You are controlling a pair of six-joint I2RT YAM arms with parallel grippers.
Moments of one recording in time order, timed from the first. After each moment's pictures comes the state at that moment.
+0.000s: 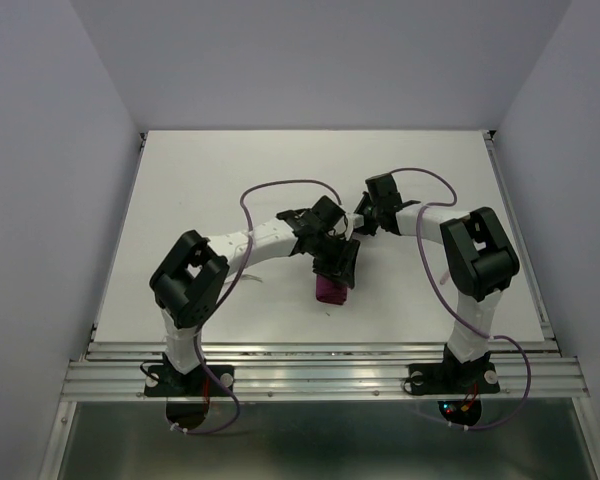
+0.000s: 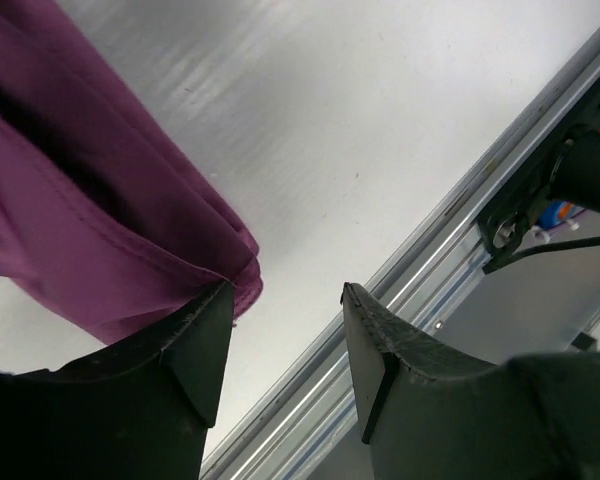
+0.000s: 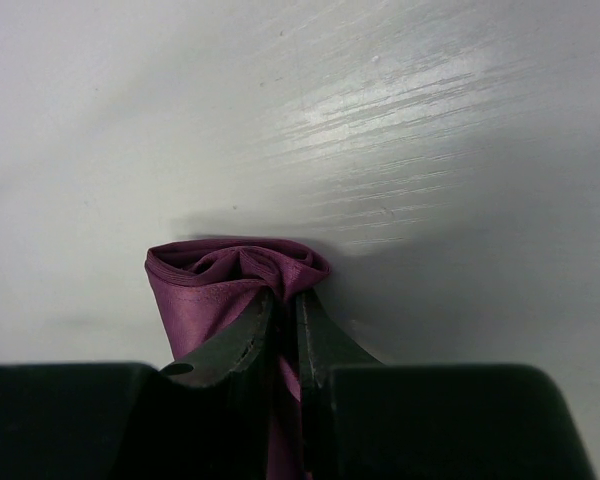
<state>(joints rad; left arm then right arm) -0.83 1.83 1.30 -0.50 0.45 -0.44 0.38 1.93 1.15 -0.06 -0.06 0.88</state>
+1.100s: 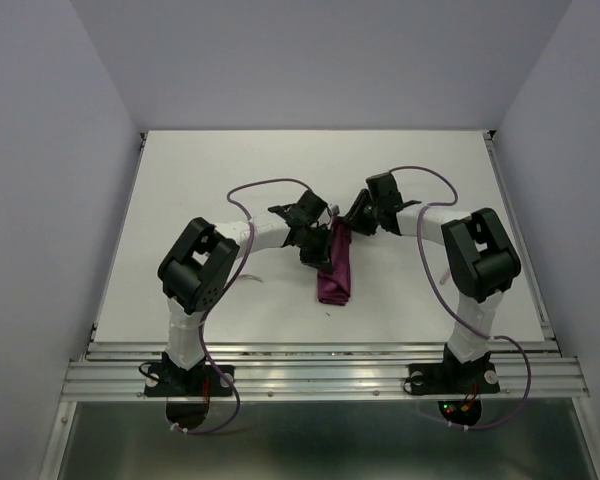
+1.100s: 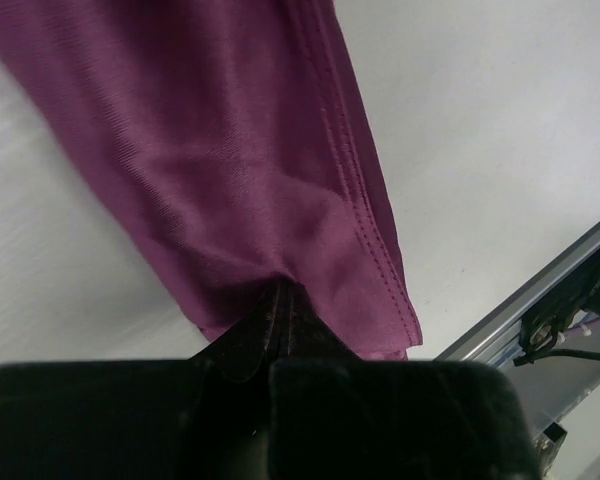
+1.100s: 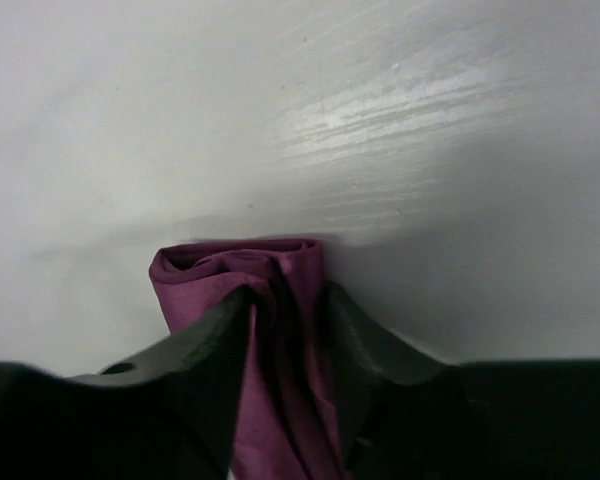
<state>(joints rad) -0.71 1.93 1.27 -0.41 0.38 -0.51 0.38 1.92 1.14 -0.05 -0.06 0.87</state>
